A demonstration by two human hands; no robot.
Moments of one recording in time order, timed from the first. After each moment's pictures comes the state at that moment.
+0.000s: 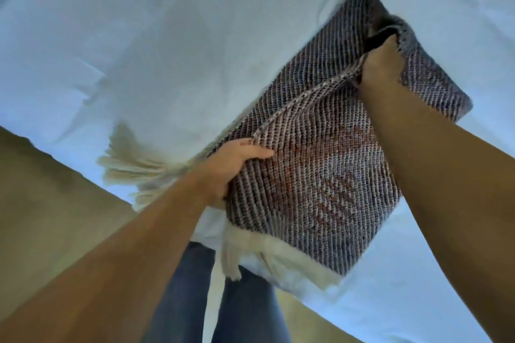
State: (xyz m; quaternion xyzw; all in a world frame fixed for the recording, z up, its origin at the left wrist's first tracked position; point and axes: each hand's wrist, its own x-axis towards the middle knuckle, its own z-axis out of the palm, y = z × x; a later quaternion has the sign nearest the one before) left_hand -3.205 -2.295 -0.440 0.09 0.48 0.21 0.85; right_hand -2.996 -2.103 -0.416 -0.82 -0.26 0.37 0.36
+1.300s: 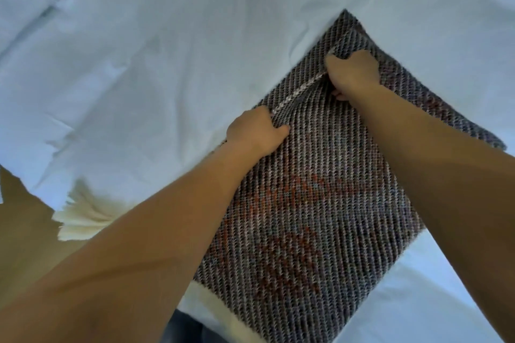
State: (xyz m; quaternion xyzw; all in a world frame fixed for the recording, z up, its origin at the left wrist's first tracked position) left_hand -3.100 -2.132 -0.460 0.55 0.74 0.00 0.38; right_hand -2.954 -2.017 -0.442 -0.77 -0.53 0.35 0.10
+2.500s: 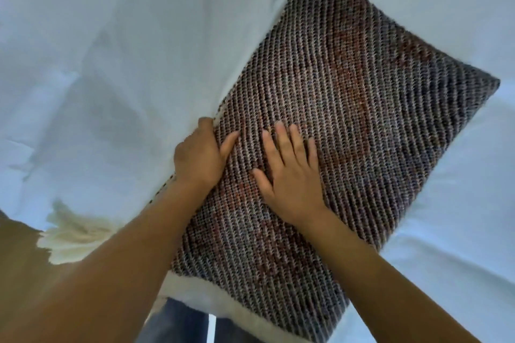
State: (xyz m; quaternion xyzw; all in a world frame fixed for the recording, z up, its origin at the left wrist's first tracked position) left_hand -3.136 -2.189 -0.495 0.58 0.78 0.02 0.24; right_hand -2.966 -2.220 -0.484 -0.60 -0.78 0.17 -0.01
